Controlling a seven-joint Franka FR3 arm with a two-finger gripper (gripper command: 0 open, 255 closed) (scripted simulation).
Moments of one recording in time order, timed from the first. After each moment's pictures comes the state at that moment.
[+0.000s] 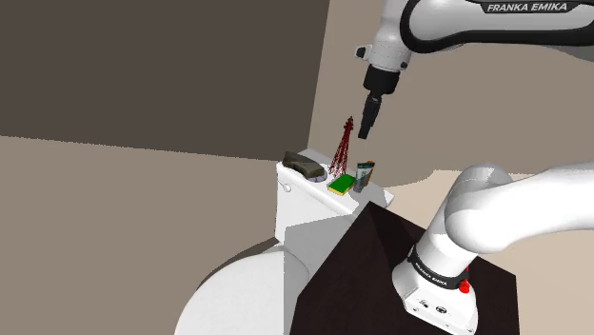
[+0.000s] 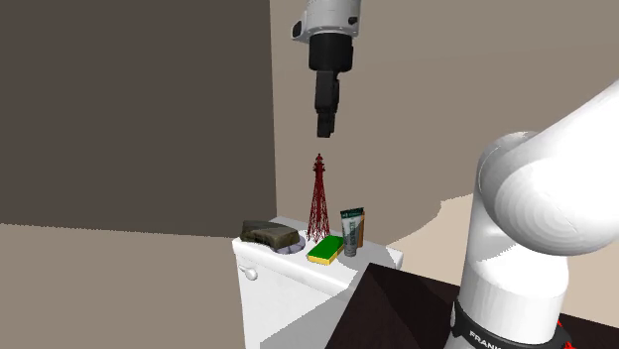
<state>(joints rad) -0.04 -0.87 -0.10 -2.56 -0.05 1.73 -0.42</state>
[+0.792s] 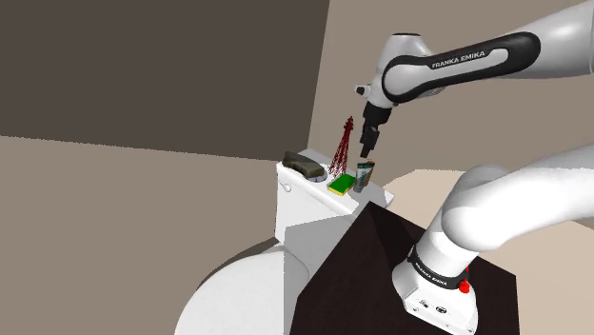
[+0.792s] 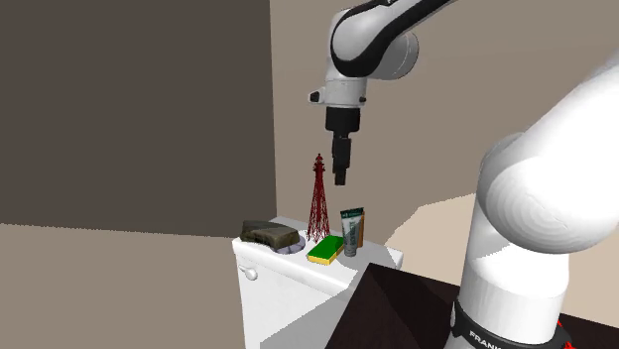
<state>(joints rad) -0.11 -0.68 -0.36 -2.72 -0.24 2.11 -0.73</state>
